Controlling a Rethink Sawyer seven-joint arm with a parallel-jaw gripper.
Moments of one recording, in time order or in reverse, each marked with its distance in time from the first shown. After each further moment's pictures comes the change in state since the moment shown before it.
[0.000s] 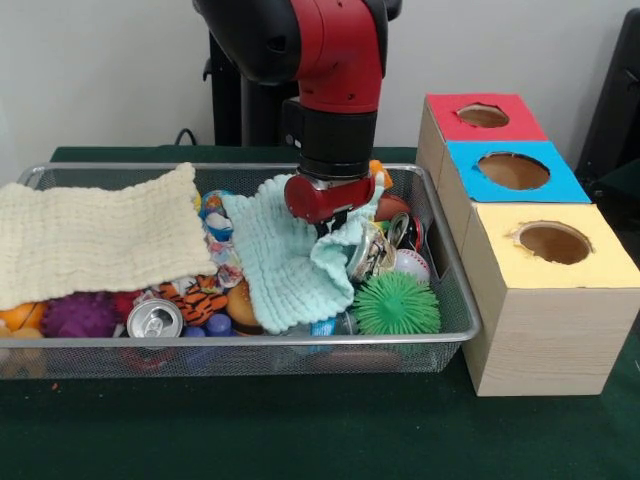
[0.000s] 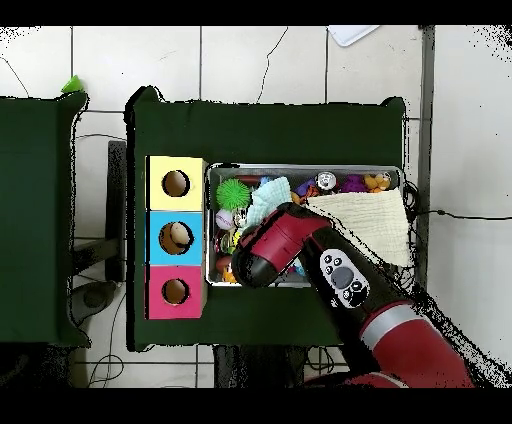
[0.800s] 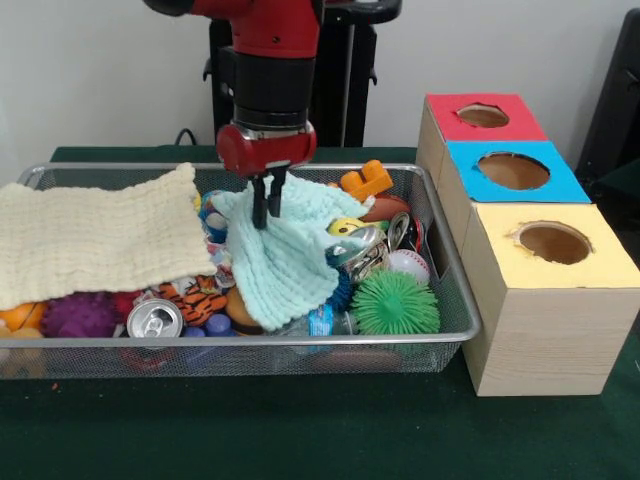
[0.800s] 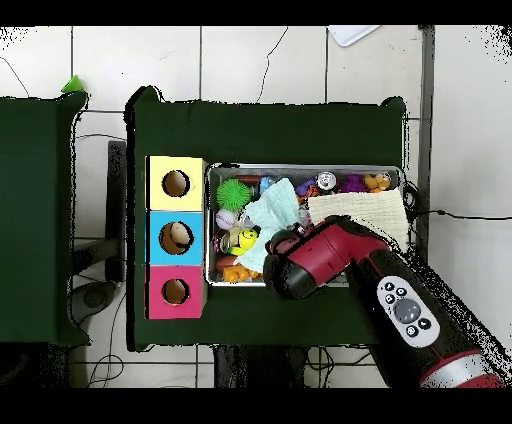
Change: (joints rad) arm -0.164 -0.141 0.034 0.099 0.099 0.000 -0.118
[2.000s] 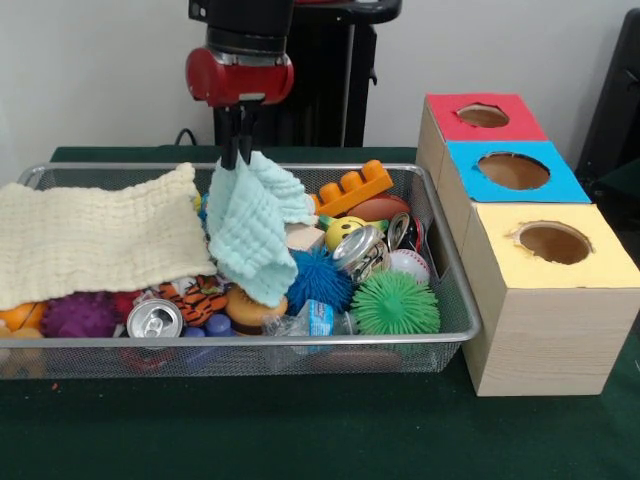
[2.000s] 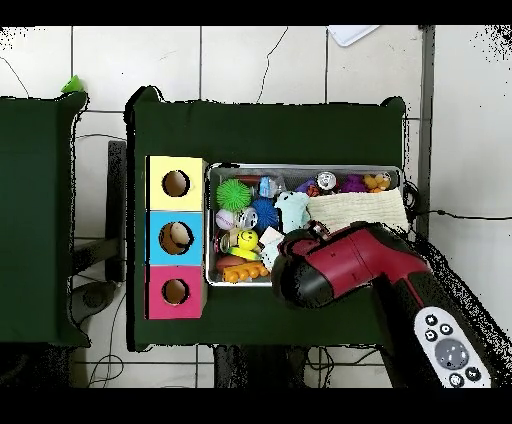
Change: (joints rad) arm -0.080 -0.202 0.069 0.076 0.175 0.083 -0.194
